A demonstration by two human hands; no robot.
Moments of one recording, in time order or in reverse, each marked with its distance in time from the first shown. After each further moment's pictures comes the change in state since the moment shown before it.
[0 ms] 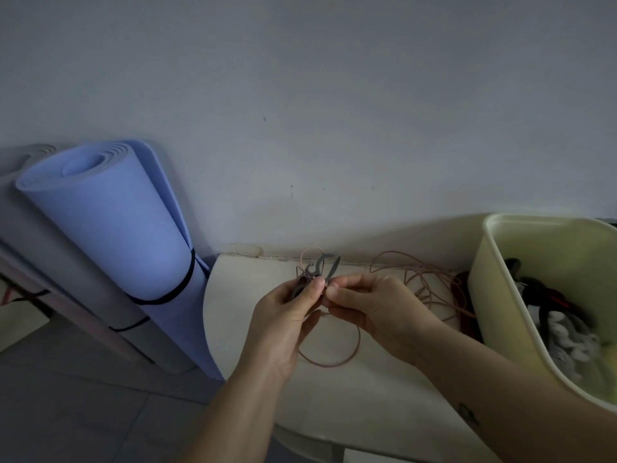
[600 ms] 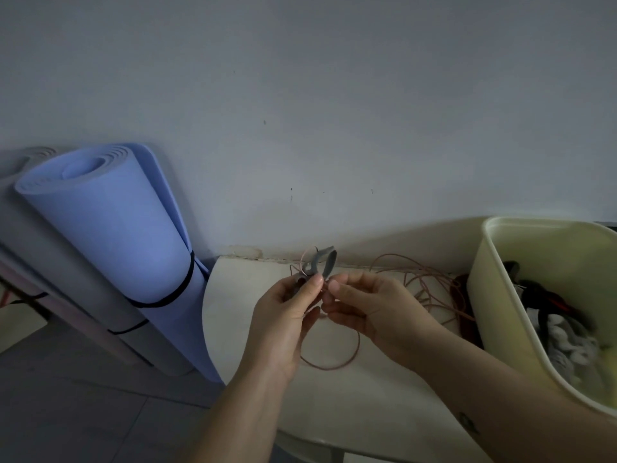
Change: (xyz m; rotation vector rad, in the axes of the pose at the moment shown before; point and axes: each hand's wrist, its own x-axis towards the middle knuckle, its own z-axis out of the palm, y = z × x) left_hand 0.001 0.004 0.006 -0.106 0.030 0.041; right_hand -0.003 -0.003 0.002 -0.028 -0.013 -0.018
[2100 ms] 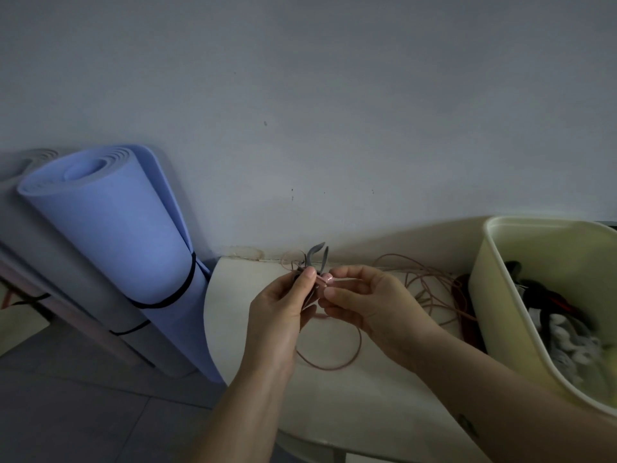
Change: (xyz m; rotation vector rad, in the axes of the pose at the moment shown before) left_hand -0.001 0.003 0.001 0.087 0.056 0.116; right_hand 0.001 0.001 0.005 -0.006 0.033 -0.077
